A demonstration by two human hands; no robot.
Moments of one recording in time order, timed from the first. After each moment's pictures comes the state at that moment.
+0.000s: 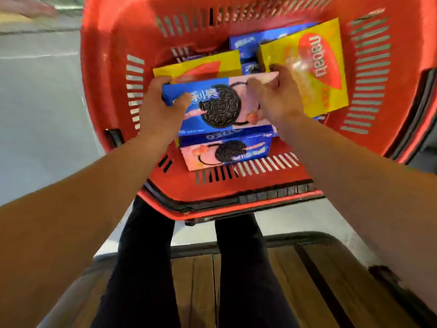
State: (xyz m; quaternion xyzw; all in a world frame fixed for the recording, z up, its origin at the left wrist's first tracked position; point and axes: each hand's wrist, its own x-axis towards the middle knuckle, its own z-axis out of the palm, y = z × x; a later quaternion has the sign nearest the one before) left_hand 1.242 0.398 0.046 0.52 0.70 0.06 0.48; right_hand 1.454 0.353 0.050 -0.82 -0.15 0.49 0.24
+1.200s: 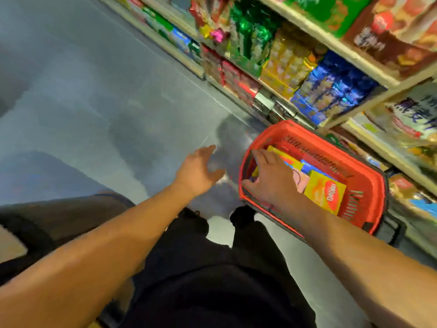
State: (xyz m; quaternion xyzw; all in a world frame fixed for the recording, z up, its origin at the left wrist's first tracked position) left_hand 1.065 0.221 0.450 0.50 0.77 0.07 0.38; right_hand 1.261 0.289 0.430 -0.49 -0.82 0.26 -0.12
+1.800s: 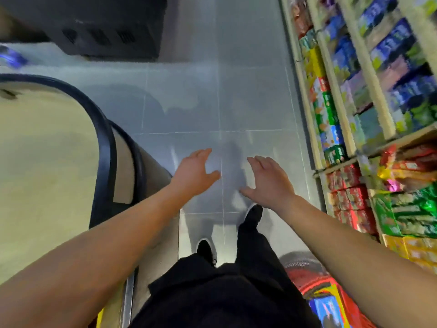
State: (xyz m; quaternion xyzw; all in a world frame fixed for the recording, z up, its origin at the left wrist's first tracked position) left_hand 0.742 0.033 0.494 0.18 0.93 0.22 0.24; right_hand 0.831 0.226 0.493 -0.09 -0.97 0.15 -0.19
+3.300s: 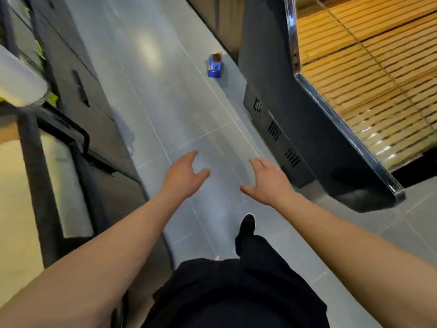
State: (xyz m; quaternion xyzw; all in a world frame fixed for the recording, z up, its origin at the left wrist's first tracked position) left_hand 0.020 -0.300 0.503 -0.43 0.84 0.34 0.04; right_hand -0.137 -0.134 0.492 0.42 -0.87 0.04 -0.25
